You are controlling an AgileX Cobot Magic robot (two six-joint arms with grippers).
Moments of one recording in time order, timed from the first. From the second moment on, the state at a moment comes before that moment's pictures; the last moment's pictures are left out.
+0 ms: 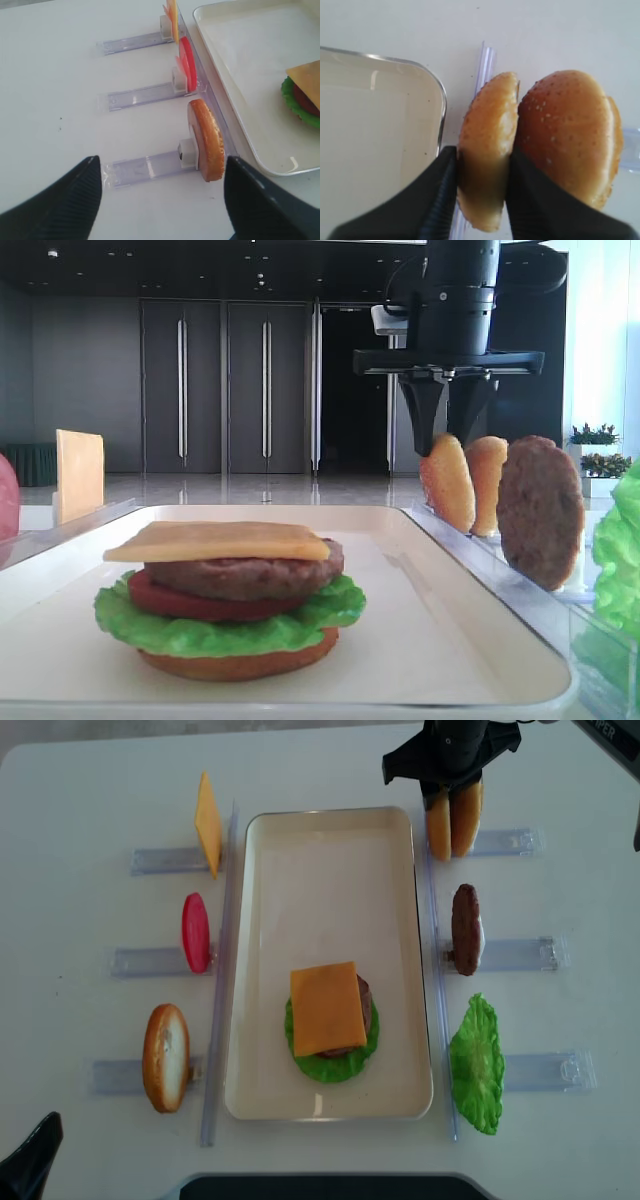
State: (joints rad) left arm 0.09 -0.02 -0.48 -0.15 1.13 0.27; right arm 0.43 2.15 -1.88 -0.06 1.11 0.23
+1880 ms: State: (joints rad) left arm 0.09 -0.02 -0.48 -0.15 1.13 0.27; right arm 0.48 1.89 -1.86 0.05 1.22 0.21
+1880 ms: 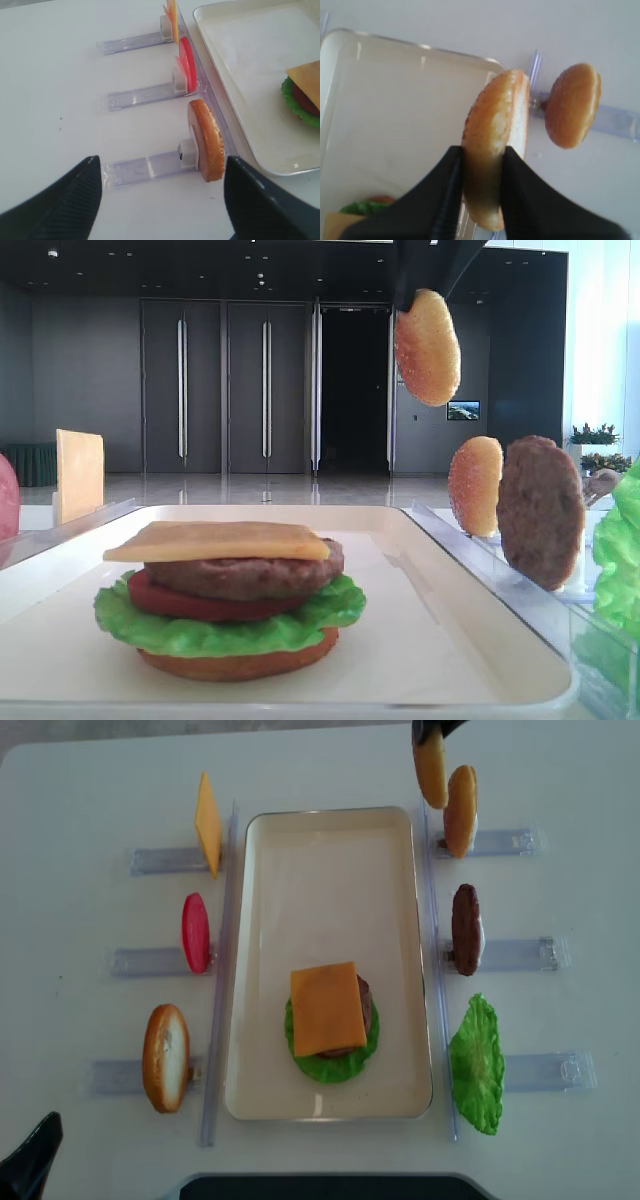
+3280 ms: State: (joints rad) left arm 0.09 -0.02 -0.48 -0.15 1.13 0.27; right arm 0.57 1.25 -1.15 0.23 1.23 0.29
